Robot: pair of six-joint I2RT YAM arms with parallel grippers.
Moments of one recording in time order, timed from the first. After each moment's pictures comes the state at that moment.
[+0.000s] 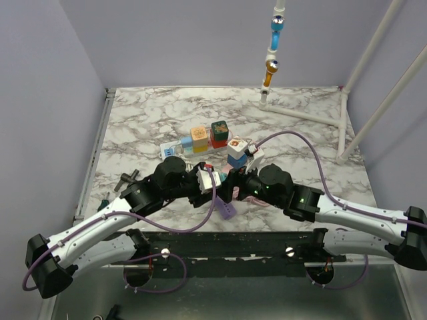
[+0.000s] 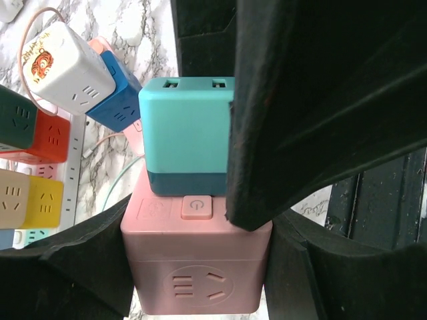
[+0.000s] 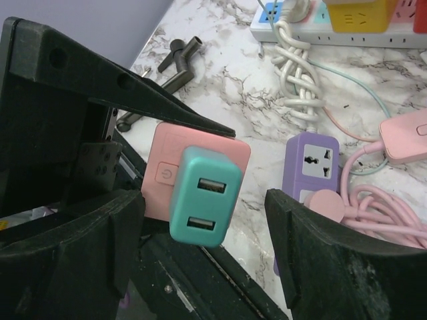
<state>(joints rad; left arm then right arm) -0.86 0.88 0.73 -0.32 0.32 0.38 1.12 1.03 0.74 -0.01 0.17 0.60</state>
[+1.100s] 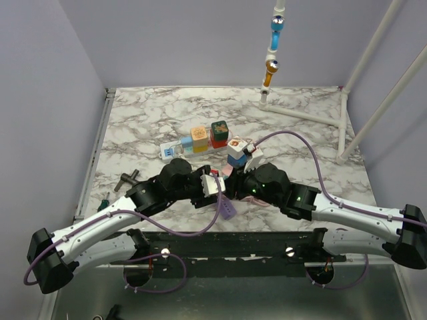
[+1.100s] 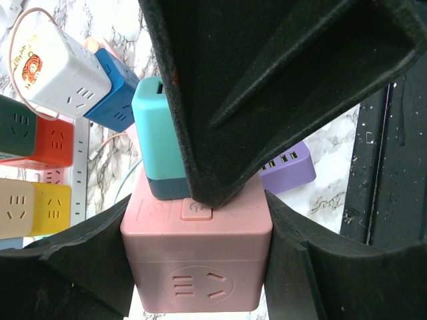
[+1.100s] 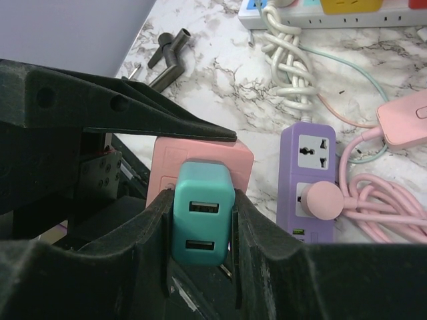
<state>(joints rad) -0.89 0.92 0.71 -0.30 0.28 0.46 1.09 1.07 0.75 -0.01 0.17 0.65</state>
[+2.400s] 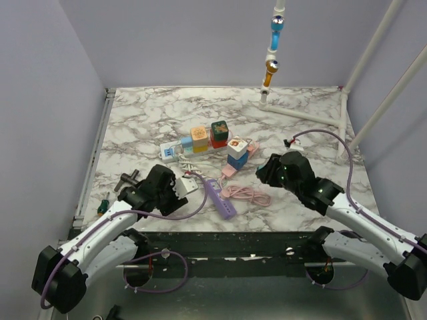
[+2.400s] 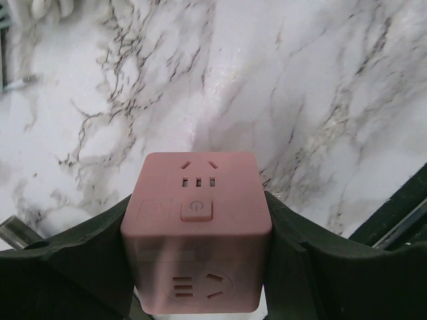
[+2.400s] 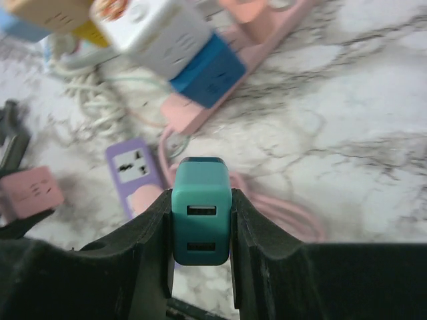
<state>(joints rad) -0.62 0.86 0.52 -0.64 0.08 0.51 0.78 0.90 0.68 -0.34 0.24 0.69</state>
